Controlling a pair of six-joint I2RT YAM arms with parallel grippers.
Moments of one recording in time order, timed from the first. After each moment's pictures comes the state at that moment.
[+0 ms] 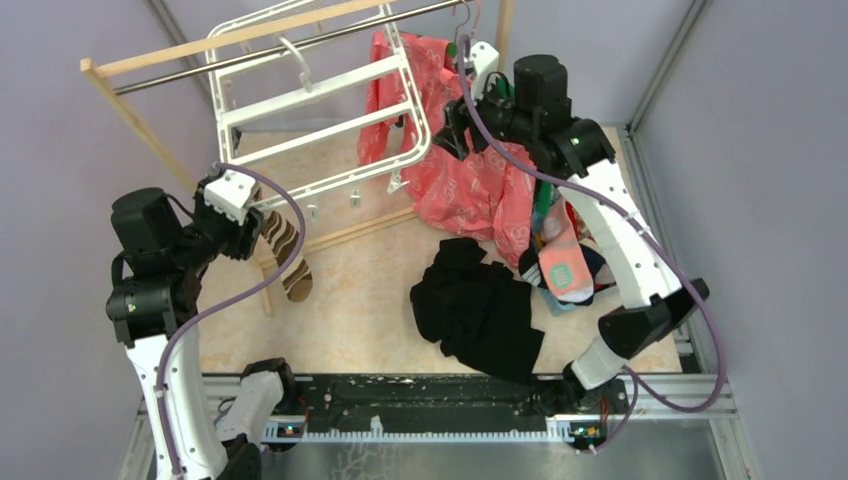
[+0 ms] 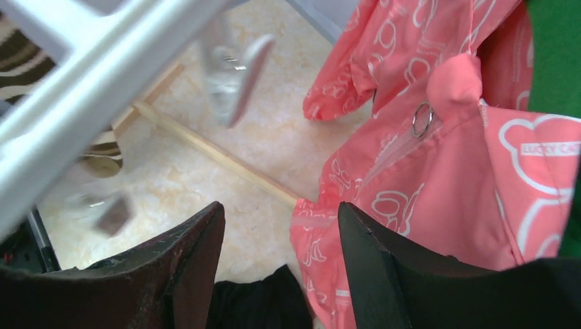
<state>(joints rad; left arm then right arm) 0.18 0.83 1.43 -1.01 0.43 0.64 0.50 1.61 1.97 -0.68 -0.41 -0.15</state>
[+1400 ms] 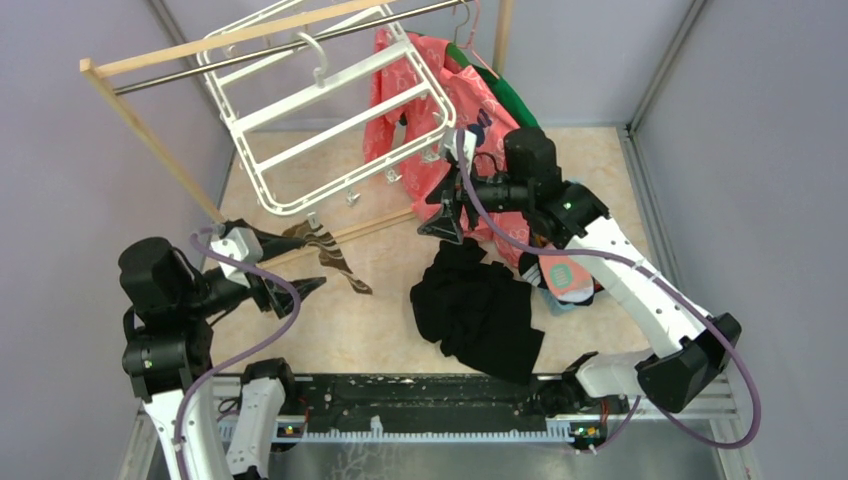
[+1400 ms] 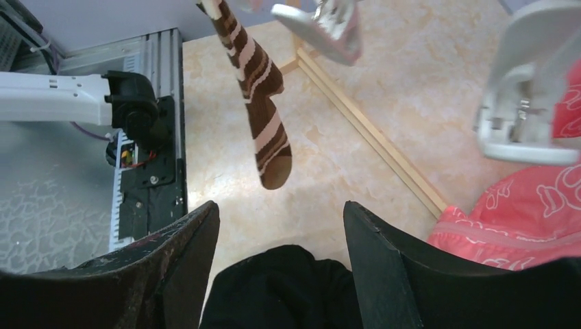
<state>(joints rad) 0.18 0.60 1.20 -0.86 1.16 0.37 0.63 1.30 1.42 -0.47 -0.74 -0.18</state>
